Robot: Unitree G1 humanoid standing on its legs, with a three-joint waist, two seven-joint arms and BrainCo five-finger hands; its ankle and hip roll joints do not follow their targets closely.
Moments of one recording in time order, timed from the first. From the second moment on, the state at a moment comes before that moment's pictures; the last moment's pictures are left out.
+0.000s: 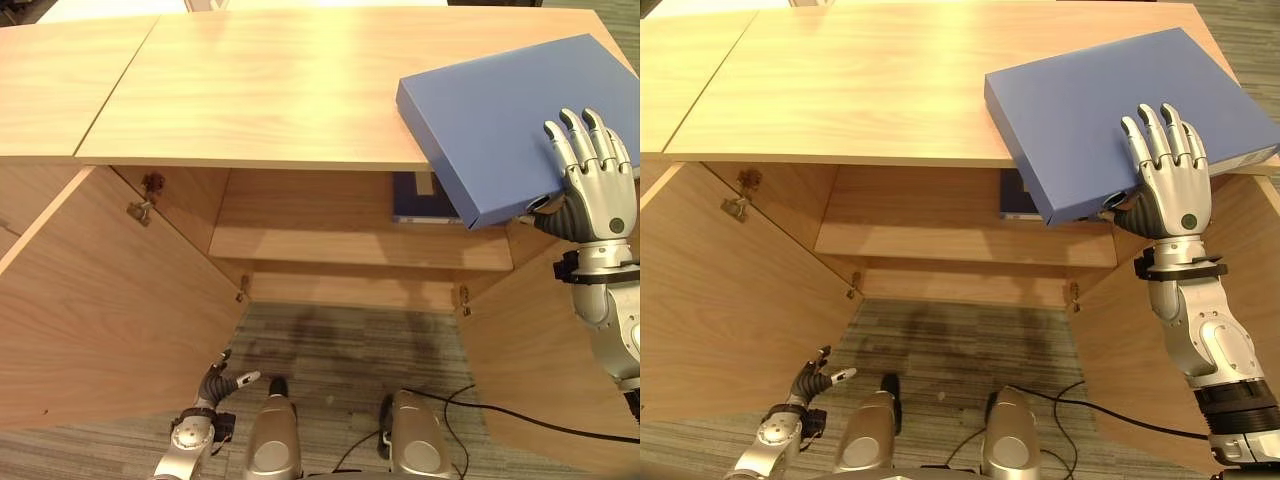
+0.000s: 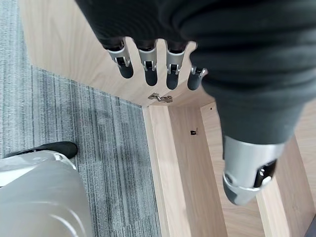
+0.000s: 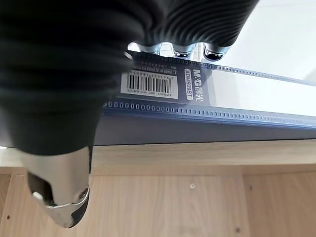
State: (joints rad) left arm 0.07 0.36 -0.22 0.70 -0.21 -0.19 0.15; right arm -0.20 -0.90 0.00 -0.04 -0.76 -0.01 -0.53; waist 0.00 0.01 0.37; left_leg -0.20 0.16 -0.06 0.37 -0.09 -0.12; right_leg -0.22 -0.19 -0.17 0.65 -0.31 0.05
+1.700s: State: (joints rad) left arm 0.15 0.27 -0.20 0.75 -0.21 -0.14 0.16; right arm -0.22 -0.71 -0.07 -0.21 -0.49 -0.03 -0.55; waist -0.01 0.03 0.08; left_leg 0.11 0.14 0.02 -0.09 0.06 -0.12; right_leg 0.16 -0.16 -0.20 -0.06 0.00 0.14
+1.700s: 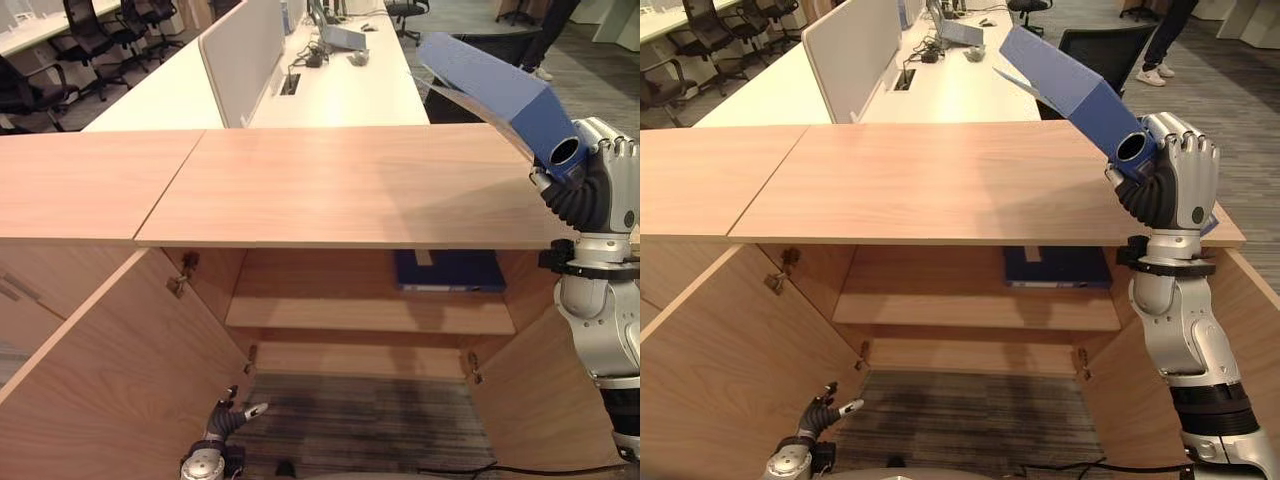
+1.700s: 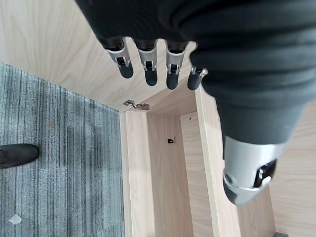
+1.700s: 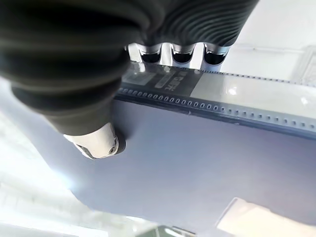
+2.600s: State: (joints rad) left arm 0.10 0.24 -0.12 0.87 -0.27 -0.09 0.13; right arm -0.16 -0.96 -0.04 -0.24 1.04 -0.22 0.01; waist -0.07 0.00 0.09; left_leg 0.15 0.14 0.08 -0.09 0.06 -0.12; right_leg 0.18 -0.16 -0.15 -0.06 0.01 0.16
